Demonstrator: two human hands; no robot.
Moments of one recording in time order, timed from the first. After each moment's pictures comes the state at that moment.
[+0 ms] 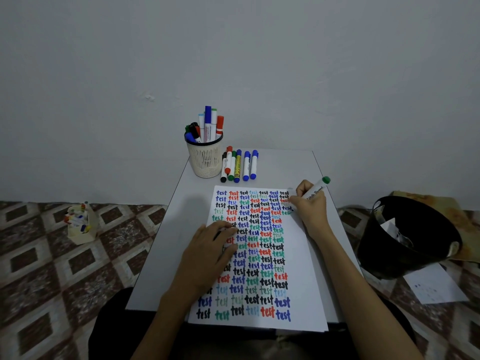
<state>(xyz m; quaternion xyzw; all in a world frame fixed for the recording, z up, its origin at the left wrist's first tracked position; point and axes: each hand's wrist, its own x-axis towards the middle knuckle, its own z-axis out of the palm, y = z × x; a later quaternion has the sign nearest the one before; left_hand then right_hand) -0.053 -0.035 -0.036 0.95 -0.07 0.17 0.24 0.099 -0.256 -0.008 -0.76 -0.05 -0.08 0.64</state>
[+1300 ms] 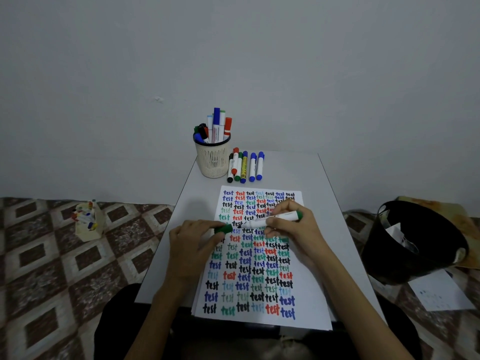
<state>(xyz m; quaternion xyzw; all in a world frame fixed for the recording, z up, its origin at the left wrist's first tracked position) -0.063 -0.012 -0.019 0.90 0.01 0.26 0.34 0.019 -0.234 0.020 -0.59 -0.14 0.15 0.78</state>
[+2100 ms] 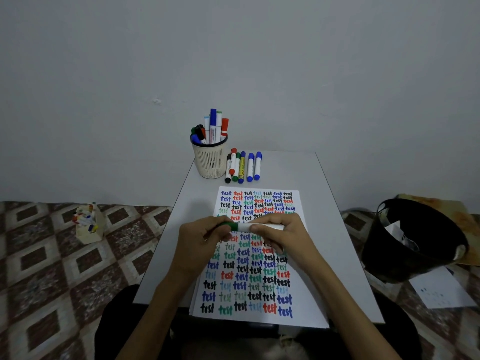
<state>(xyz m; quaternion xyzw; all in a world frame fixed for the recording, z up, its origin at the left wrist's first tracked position) -0.062 -0.030 0.014 0.83 -0.09 0.27 0.48 0.004 -0.228 0.019 -0.69 -0.23 0.11 0.67</state>
